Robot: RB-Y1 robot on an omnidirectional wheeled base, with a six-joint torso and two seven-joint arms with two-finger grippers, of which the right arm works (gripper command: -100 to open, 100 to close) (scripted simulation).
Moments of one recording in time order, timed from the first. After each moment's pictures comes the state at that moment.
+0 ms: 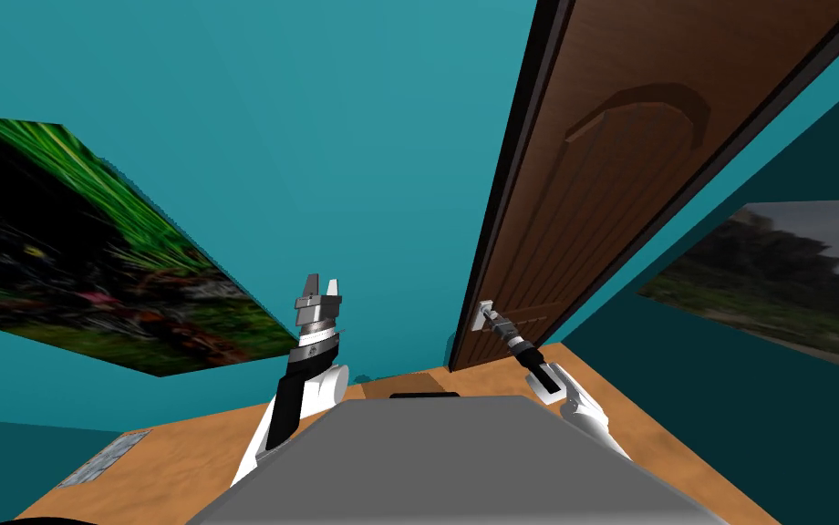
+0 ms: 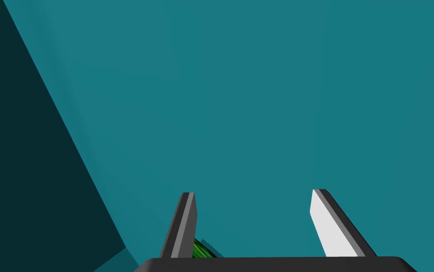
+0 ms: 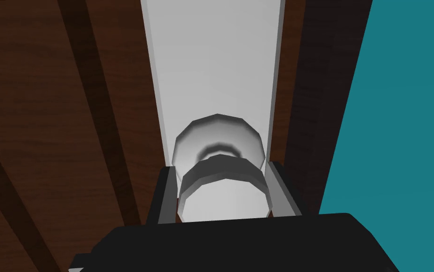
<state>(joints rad) 0.11 -0.38 -0.22 -1.17 0.59 -0.67 0.65</state>
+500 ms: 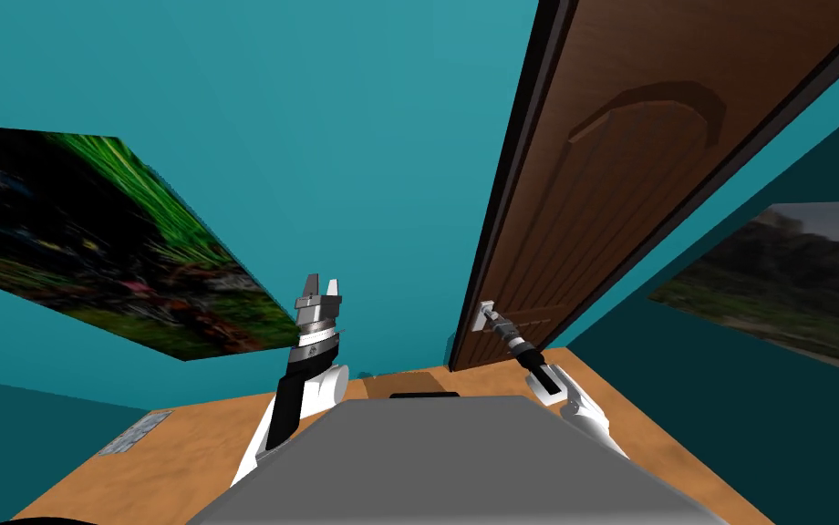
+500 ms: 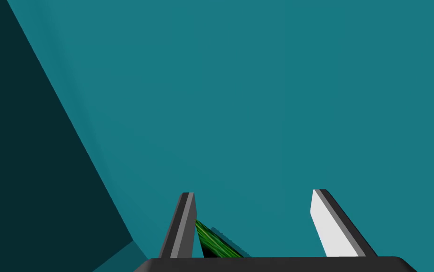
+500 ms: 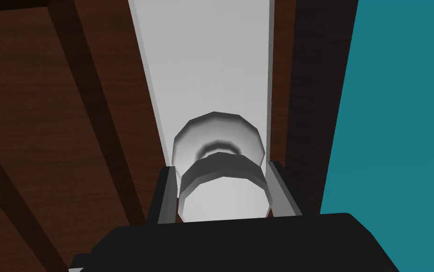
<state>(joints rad) 0.11 -0.38 -0.22 -1.17 0.55 -0.67 0.62</state>
